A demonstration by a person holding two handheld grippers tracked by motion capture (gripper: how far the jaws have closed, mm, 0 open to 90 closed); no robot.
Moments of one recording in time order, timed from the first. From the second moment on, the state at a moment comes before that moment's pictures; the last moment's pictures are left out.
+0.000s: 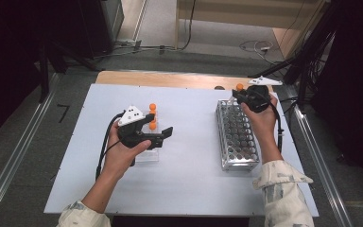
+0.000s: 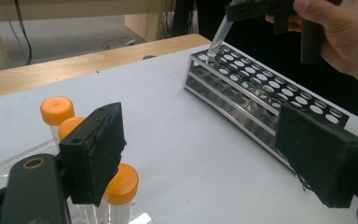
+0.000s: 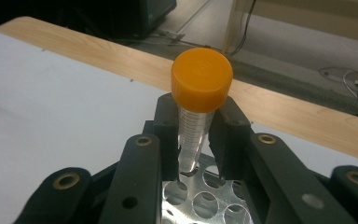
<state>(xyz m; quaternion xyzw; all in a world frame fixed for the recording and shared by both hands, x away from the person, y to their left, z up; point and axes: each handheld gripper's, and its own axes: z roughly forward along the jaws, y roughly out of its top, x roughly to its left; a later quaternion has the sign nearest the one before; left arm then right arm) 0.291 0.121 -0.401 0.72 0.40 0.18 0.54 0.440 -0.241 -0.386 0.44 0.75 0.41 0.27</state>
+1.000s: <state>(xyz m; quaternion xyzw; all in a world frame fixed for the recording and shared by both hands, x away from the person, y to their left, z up) 0.284 0.114 -0.397 0.72 0.38 0.17 0.55 0.331 -0.096 -0.414 0.25 0.86 0.43 0.13</state>
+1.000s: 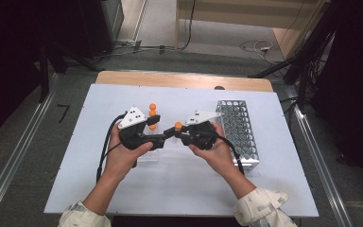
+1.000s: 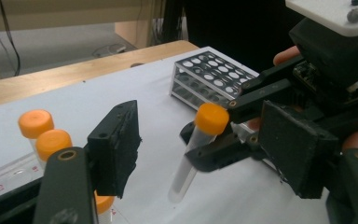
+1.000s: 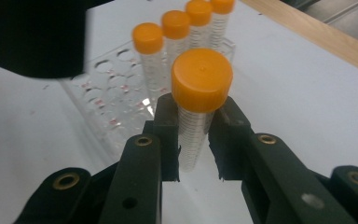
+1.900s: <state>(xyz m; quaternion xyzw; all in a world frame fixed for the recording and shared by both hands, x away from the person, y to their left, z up) 0.283 0.109 -0.404 0.74 0.36 0.17 0.53 0.317 -0.075 -0.412 0.22 0.86 0.45 0.09</state>
